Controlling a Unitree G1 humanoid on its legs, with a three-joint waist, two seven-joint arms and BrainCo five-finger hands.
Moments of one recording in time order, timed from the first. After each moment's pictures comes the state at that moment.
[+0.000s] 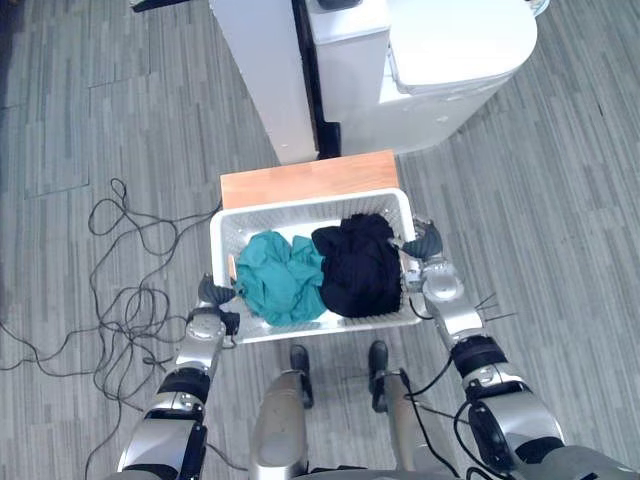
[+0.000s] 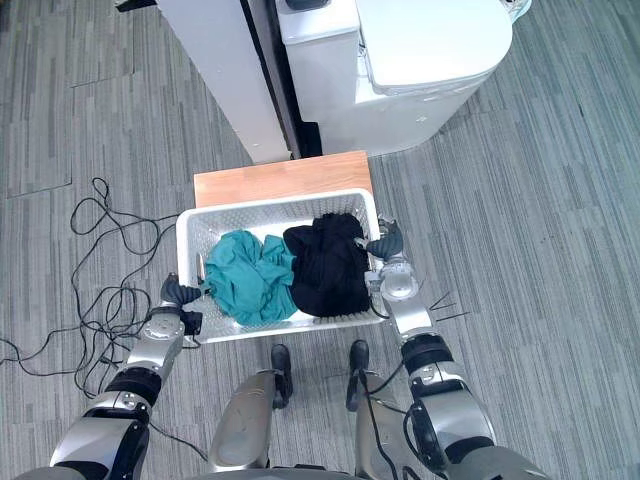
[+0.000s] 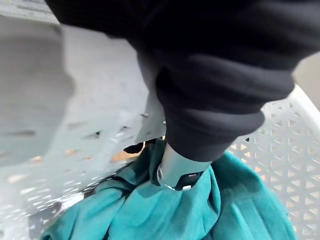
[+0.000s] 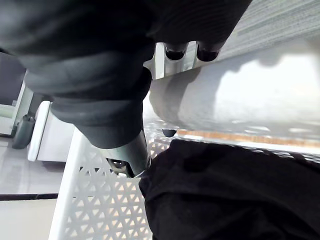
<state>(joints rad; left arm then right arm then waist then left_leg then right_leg) -0.28 0.29 -0.01 0.69 0.00 -0.03 0.23 -0.40 -0.16 0.07 0.41 -0.10 0.03 -0.22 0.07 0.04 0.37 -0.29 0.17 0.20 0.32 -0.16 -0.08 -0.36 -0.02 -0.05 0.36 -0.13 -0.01</state>
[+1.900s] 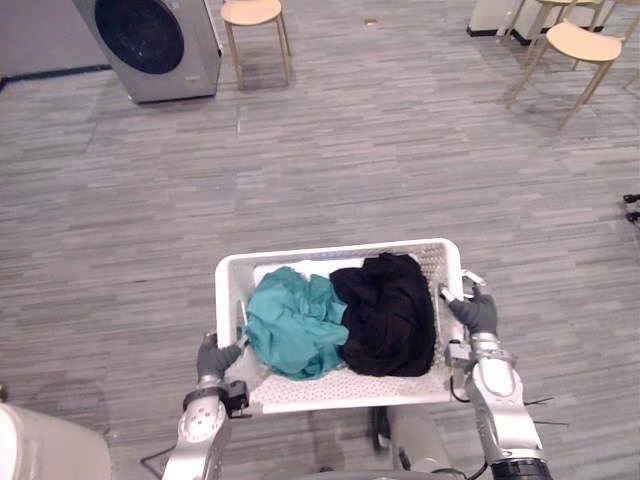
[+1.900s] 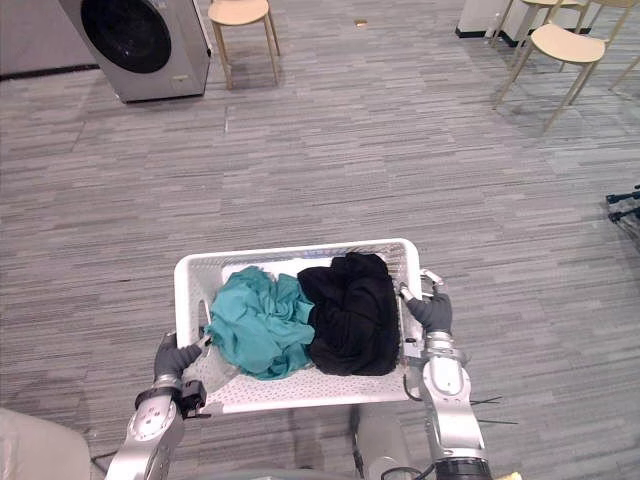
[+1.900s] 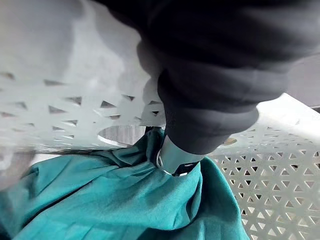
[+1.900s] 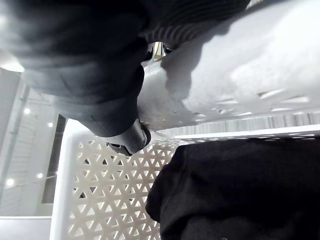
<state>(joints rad) 0.22 0.17 -0.05 0.06 -0.19 0.00 0.22 0.11 -0.12 -0.06 0.00 0.05 -0.08 -0.12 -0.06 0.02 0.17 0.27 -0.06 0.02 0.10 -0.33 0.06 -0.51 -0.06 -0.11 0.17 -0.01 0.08</state>
